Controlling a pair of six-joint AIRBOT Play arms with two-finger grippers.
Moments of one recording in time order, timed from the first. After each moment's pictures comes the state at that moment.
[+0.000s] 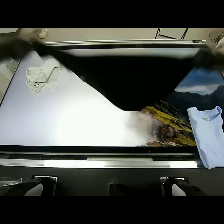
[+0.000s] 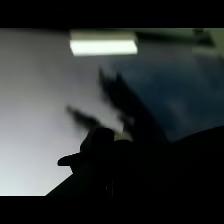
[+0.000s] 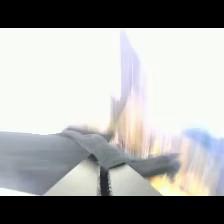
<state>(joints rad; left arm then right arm) 0.05 -1.13 1.70 0.89 -0.96 -1.32 -0.19 -1.10 1.68 -1.13 1.09 1.52</state>
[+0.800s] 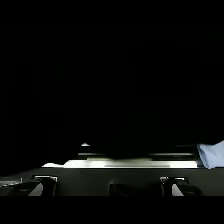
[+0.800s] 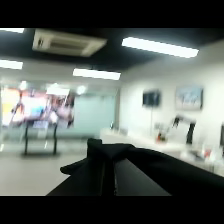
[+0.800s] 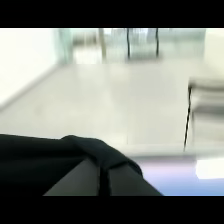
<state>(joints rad) 0.06 -0.90 1.97 0.99 -0.69 -1.33 -0.19 -0.93 2.03 -1.24 1.13 1.57</state>
